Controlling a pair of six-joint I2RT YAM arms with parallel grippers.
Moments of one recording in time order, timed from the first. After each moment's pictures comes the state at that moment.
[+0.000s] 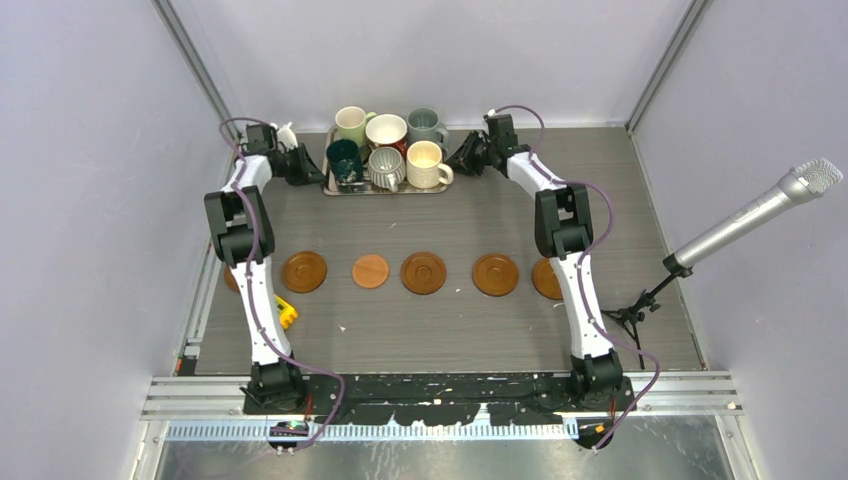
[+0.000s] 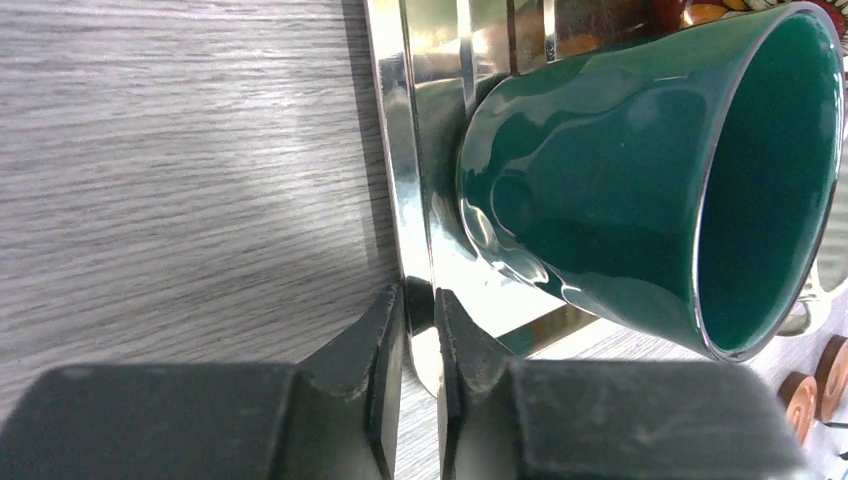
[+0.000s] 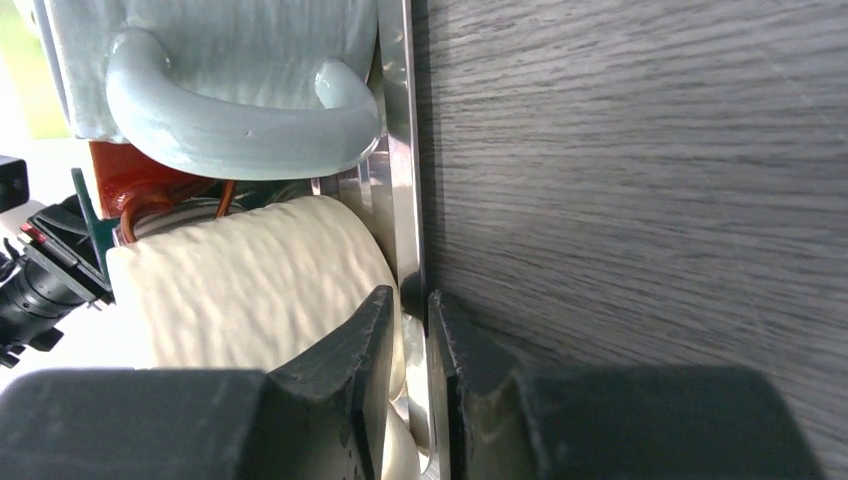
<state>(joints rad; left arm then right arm) 0.18 2.46 2.01 -0.47 0.67 -0.12 0.25 2.68 2.26 -0.24 -0.50 0.78</state>
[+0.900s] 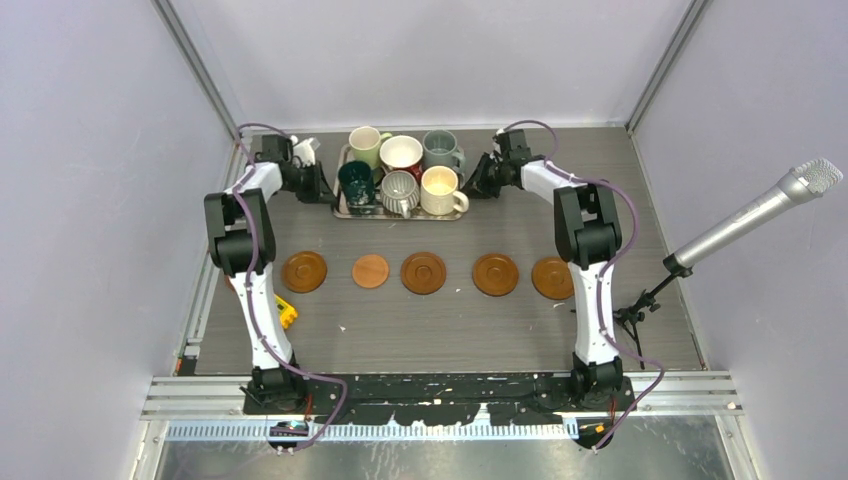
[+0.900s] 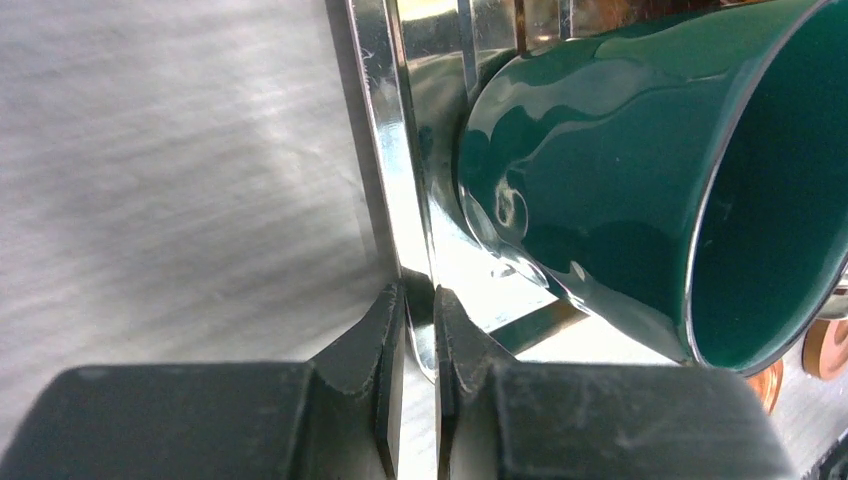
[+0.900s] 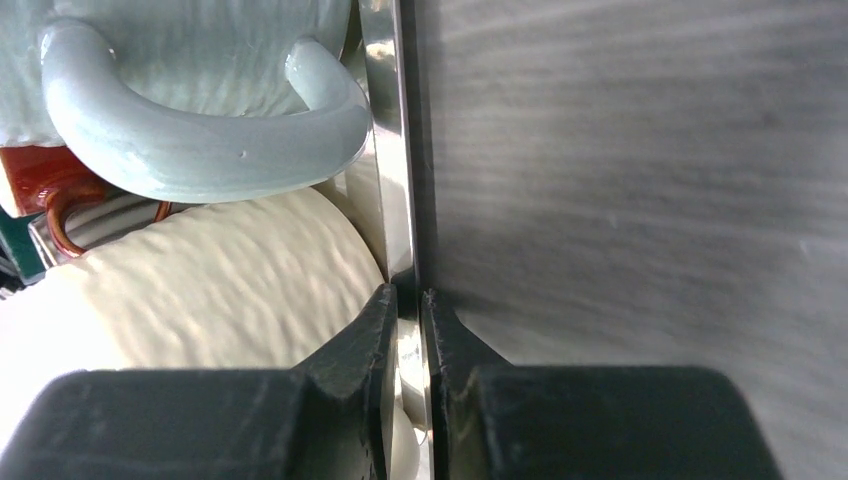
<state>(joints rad) 0.11 2.26 1.72 -0.50 0.61 0.02 0.24 2.36 1.77 -0.26 -0.45 0.65</state>
